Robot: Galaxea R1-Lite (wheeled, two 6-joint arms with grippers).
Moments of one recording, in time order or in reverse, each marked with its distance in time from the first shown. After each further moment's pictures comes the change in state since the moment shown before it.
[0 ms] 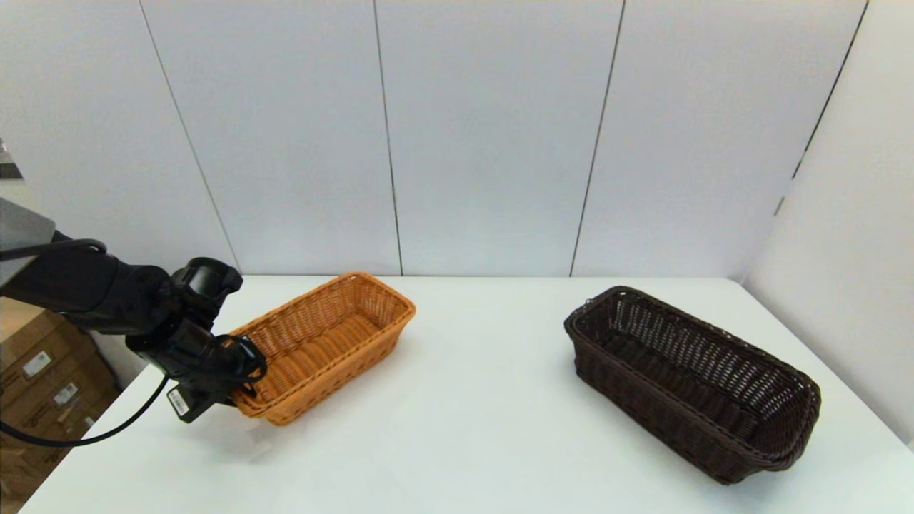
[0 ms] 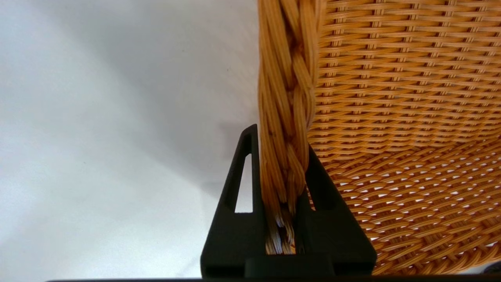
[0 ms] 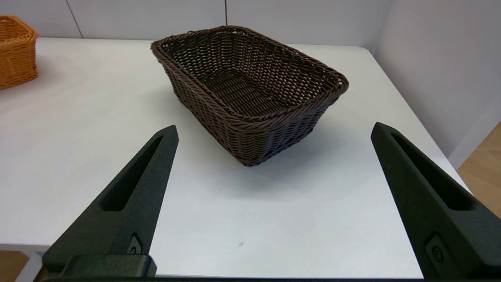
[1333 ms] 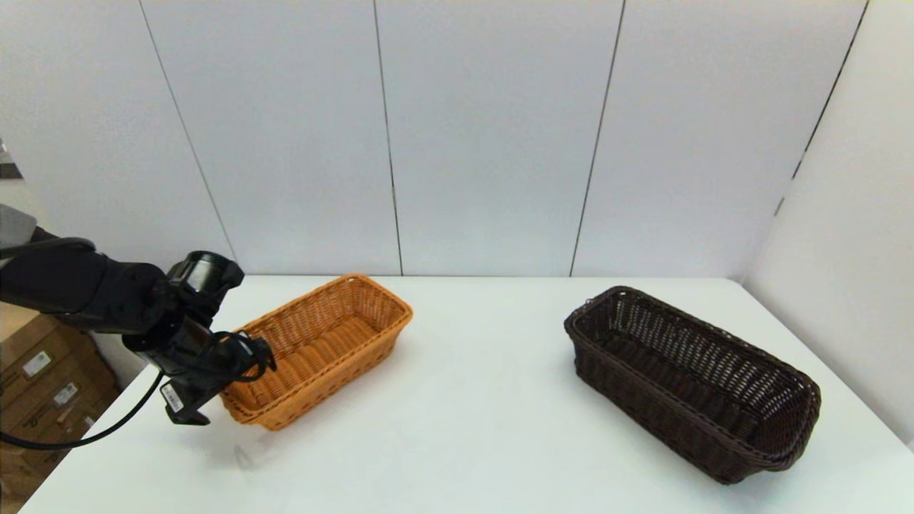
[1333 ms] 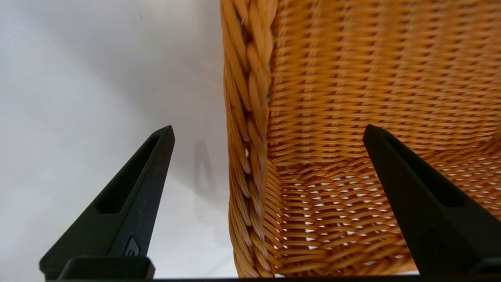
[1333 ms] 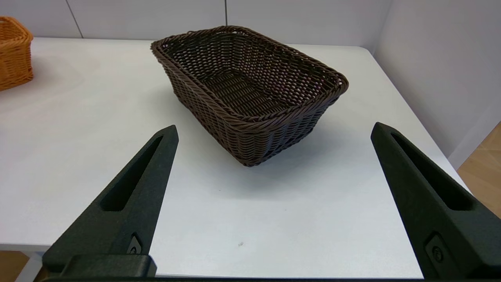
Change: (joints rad) left arm -0.031 -0.054 0.028 -0.021 0.090 -0.011; right arm 0.000 0.000 0.000 0.000 0.000 0.000
